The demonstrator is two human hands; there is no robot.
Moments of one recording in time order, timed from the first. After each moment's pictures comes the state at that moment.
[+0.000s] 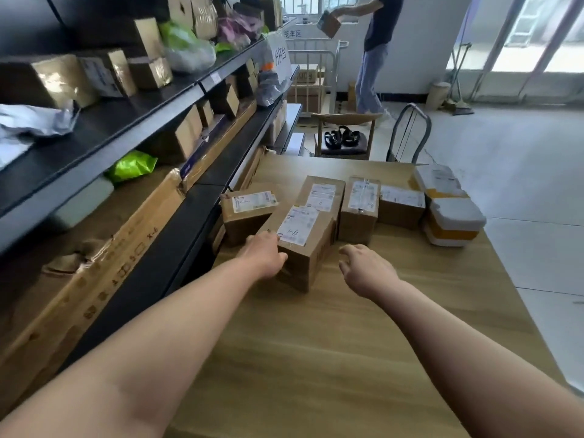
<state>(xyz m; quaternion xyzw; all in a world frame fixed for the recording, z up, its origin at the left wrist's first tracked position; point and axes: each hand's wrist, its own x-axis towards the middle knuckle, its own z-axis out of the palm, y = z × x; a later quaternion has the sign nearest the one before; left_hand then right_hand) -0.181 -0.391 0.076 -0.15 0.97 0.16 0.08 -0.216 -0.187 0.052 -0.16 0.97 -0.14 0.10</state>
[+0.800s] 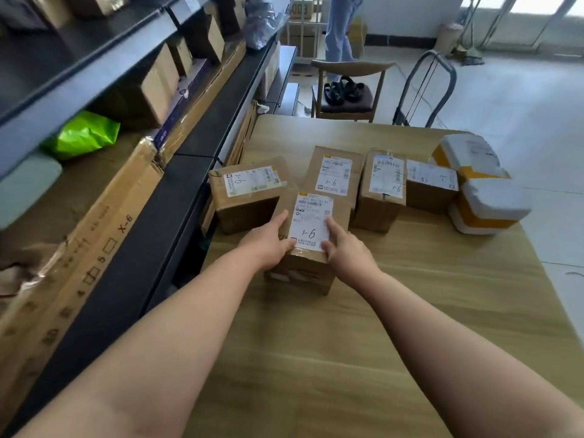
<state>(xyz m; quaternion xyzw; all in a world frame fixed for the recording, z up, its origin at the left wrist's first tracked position) -0.262 -0.449 0.012 -0.16 0.93 0.29 0.15 -0.287 -0.276 -0.003 -0.05 0.94 -0.28 0.17</state>
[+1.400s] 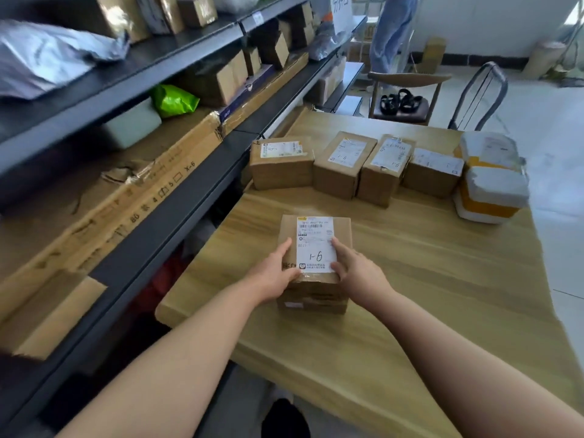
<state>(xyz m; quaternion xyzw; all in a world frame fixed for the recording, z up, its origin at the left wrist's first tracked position) -0.058 -0.309 0.010 -0.27 0.89 0.35 0.11 -0.149 -0.139 -0.010 -0.25 0.91 -0.27 0.19</state>
